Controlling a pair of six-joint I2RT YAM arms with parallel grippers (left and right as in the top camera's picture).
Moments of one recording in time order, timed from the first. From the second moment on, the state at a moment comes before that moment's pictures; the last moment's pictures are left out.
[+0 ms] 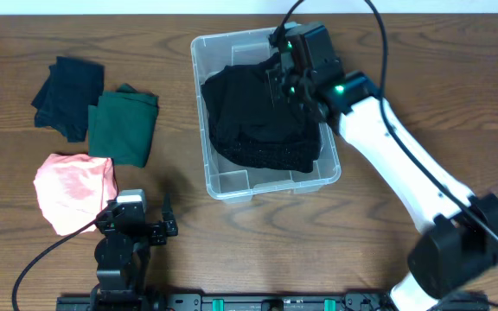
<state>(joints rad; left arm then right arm) -0.02 0.01 0.15 -0.54 -0.06 -0.04 0.51 1.77 1.58 -0.61 -0.12 0.22</state>
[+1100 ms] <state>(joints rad) -0.02 0.01 0.15 -0.54 -0.06 -0.04 0.61 1.92 1.59 -0.83 -0.21 0.22</state>
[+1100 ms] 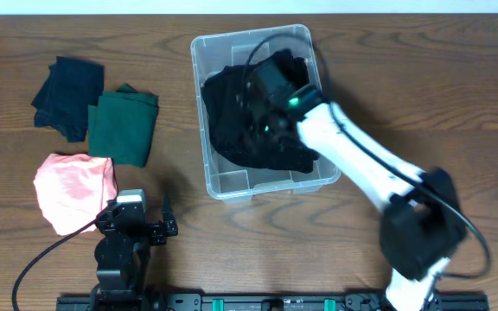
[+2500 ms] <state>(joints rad) -0.02 0.01 0.15 -0.54 -0.06 -0.04 0.44 1.87 1.63 -0.67 -0.17 0.24</state>
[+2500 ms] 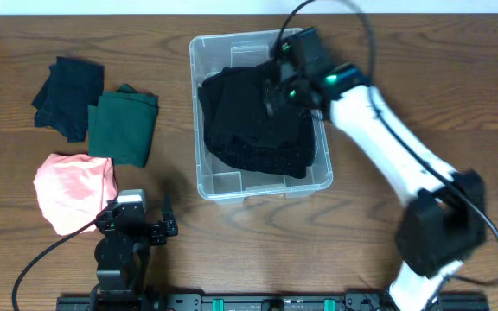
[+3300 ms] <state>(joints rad) -0.02 0.01 0.14 -0.48 -0.06 -0.03 0.07 1.43 1.63 -0.80 -0.18 0.33</state>
